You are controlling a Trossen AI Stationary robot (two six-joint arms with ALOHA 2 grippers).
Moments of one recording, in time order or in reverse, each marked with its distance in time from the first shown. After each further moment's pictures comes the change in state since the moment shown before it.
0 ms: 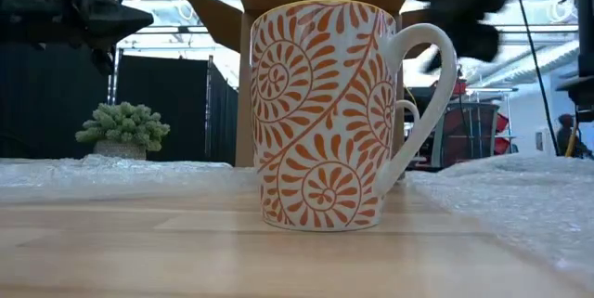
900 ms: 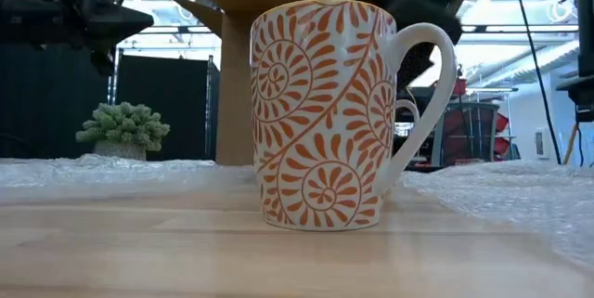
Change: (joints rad) left arm 0.000 0.000 0.000 -0.024 0.000 -0.002; right arm -0.012 0.449 0.324 -0.248 0.073 -0.625
